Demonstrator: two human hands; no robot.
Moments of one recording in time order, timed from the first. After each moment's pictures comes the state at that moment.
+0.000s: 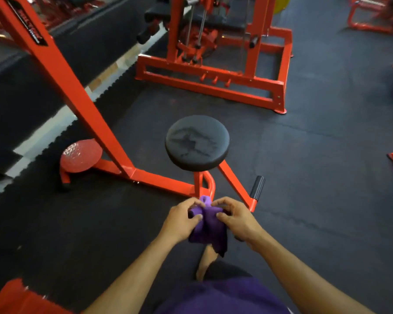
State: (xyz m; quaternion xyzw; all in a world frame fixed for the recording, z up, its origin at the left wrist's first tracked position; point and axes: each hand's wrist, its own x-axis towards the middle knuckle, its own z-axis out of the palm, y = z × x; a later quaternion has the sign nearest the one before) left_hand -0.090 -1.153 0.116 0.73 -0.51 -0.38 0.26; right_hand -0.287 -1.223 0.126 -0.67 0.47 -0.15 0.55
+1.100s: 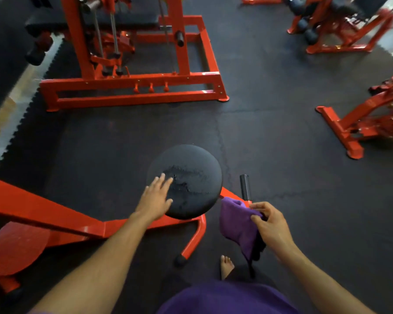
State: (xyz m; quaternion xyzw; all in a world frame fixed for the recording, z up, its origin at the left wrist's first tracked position) left_hand 0.123 -1.455 0.041 0.60 -0.77 -0.20 -0.06; right_hand -0.201 -1.314 0.120 -0.42 0.76 -0.34 0.38
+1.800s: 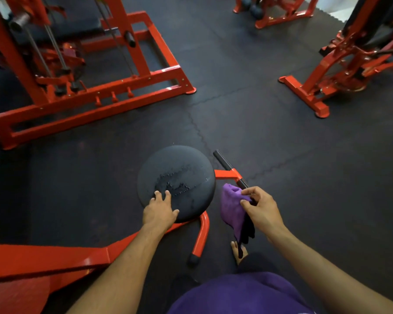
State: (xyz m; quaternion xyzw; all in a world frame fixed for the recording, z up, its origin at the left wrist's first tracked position) left_hand 0.103 -1.452 0.051 0.57 -0.78 -0.13 -0.22; right_hand -0.154 -1.313 0.120 -0.32 0.78 -0.39 0.36
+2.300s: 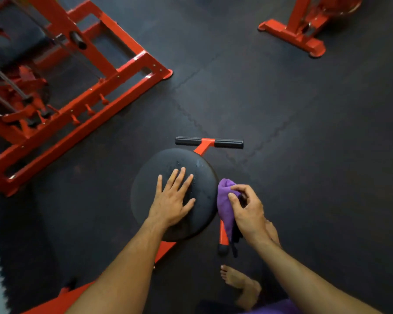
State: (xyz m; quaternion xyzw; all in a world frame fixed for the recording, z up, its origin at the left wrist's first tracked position) left_hand 0.063 -1.542 0.014 0.31 -0.94 -0.05 -0.13; right_hand -0.104 -1.358 0.034 -0.18 0.75 -0.56 0.31
